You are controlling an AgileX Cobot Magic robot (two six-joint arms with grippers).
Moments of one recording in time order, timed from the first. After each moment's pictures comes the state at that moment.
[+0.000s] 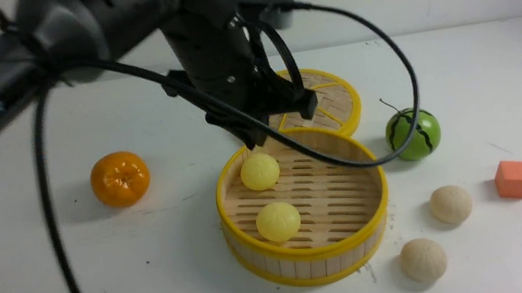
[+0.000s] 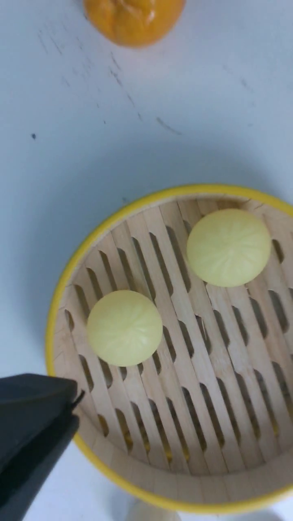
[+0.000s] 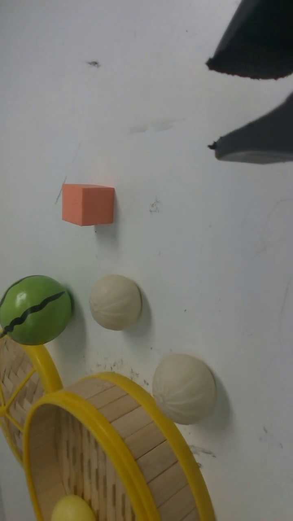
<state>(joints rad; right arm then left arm) 0.05 -0.01 0.02 -0.09 0.39 0.23 -0.64 1.79 -1.88 0.05 1.23 -0.15</state>
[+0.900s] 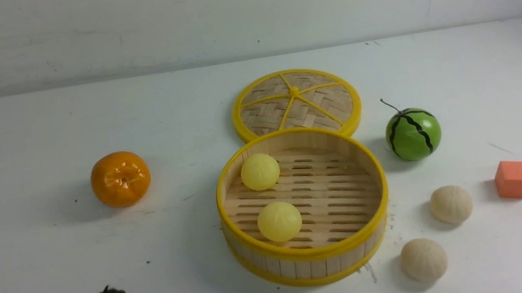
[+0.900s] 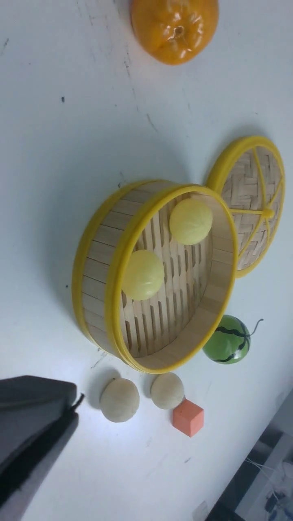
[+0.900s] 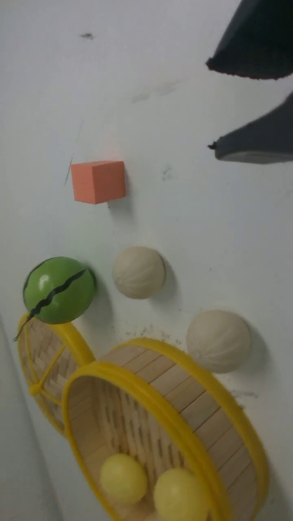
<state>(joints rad) 0.05 -0.01 0.03 0.06 0.29 0.34 -0.64 0.52 -0.33 -0.09 0.13 -0.16</state>
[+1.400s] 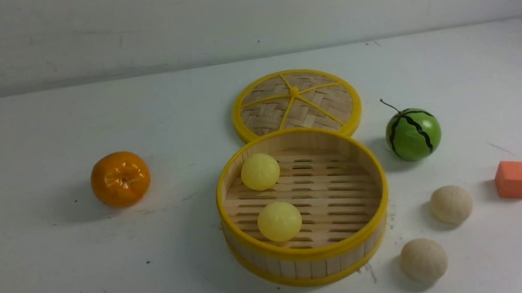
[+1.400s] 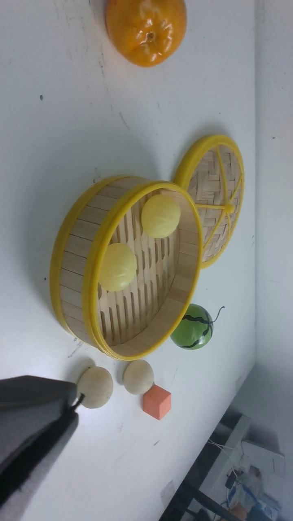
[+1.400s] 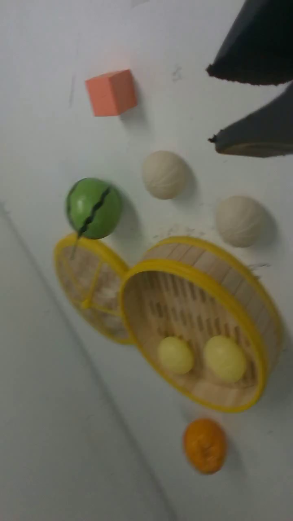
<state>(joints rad) 0.10 0.36 -0.42 0.20 0.58 0.36 -0.64 0.44 -0.31 -0.09 0.12 -0.16</state>
